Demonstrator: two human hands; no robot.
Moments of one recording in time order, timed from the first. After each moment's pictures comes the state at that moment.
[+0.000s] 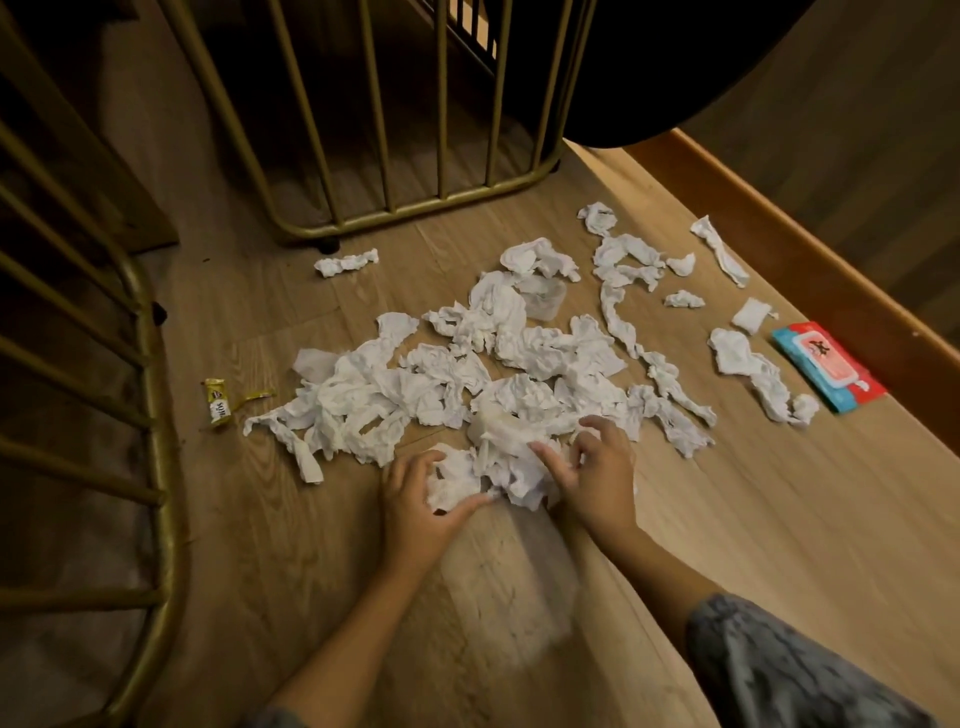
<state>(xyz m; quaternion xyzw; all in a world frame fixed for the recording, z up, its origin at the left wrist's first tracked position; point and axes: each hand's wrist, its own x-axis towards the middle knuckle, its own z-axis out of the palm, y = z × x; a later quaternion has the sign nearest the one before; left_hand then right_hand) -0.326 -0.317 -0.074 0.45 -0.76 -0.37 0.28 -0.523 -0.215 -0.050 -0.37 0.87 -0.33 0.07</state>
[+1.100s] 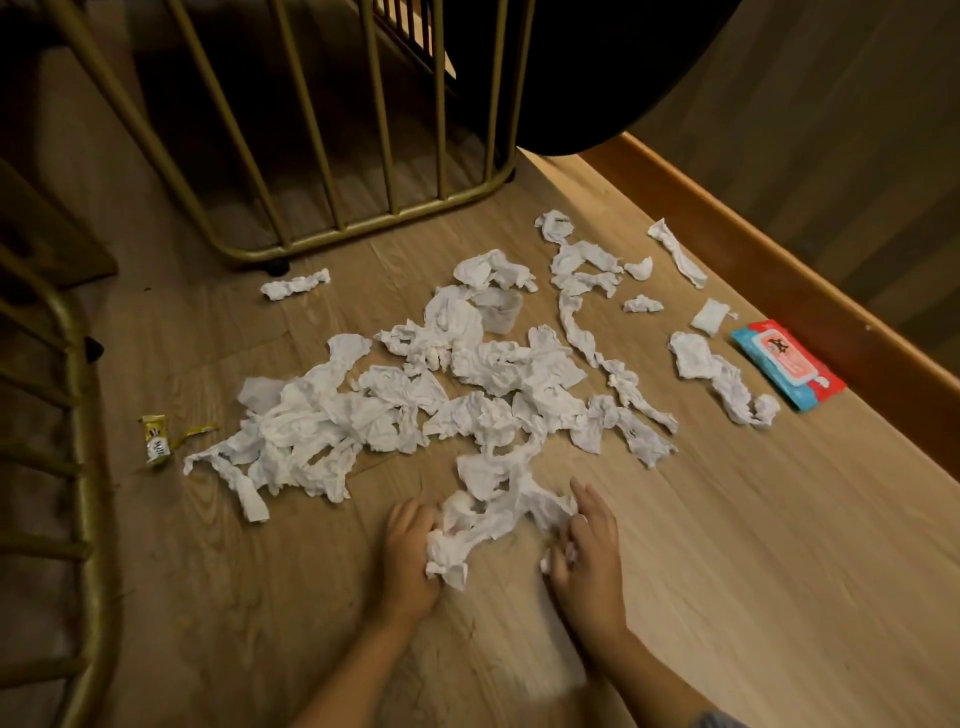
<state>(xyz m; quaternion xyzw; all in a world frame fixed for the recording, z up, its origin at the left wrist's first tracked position) -0.351 -0.291 -0.108 0.36 -0.82 -0.36 0.24 -0.509 -0.139 -0.104 -0.37 0.83 -0.41 0.06</state>
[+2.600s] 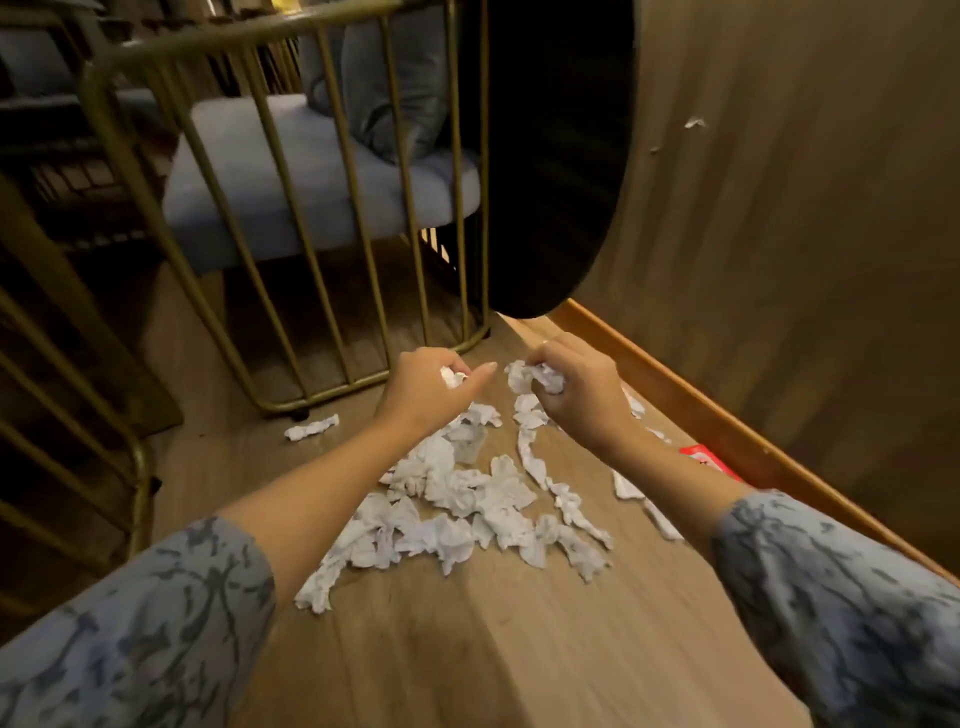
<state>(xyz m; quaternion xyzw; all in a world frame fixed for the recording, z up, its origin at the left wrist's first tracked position) -0.519 -0.354 0.232 0.32 -0.87 -0.26 0.28 -0.674 -0.223 0.218 -0.59 0.69 -0.40 -0.13</state>
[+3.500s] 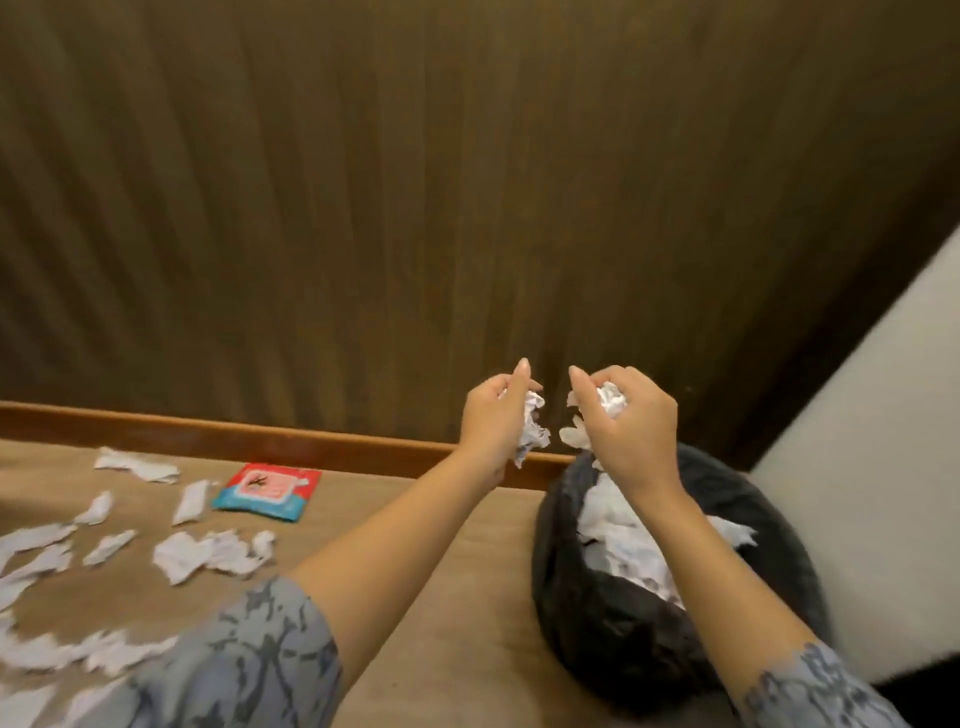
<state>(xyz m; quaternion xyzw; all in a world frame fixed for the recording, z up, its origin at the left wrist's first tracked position) -0.737 0.149 0.258 0.00 -0.72 -0.69 -0.07 -0.698 0.275 0.262 0.01 0.85 -0.40 -0.33</state>
